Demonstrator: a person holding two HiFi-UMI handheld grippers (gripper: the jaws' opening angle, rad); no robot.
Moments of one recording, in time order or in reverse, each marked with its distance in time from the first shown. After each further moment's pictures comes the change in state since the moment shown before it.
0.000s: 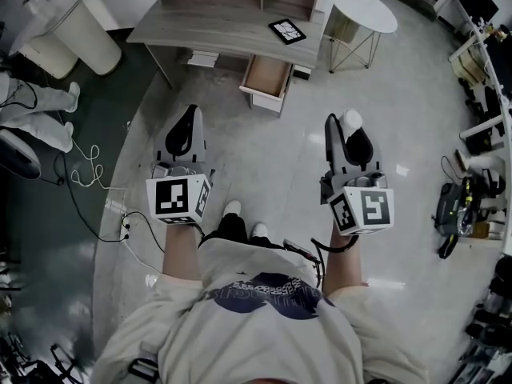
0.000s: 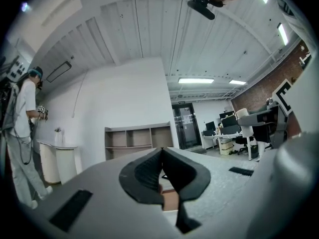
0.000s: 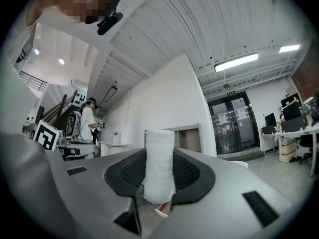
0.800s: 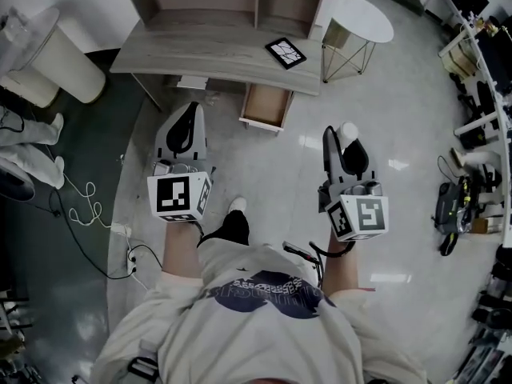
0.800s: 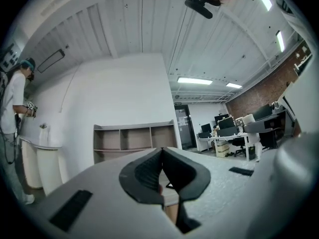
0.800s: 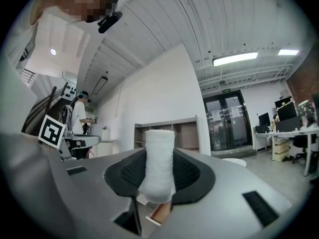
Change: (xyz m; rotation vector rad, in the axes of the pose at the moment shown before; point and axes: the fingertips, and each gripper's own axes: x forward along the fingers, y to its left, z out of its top) left arm 0.169 0.096 -0.027 -0.014 -0.025 -0.093; right arm 0.156 -0.014 -0.043 -0.014 0.054 -0.095
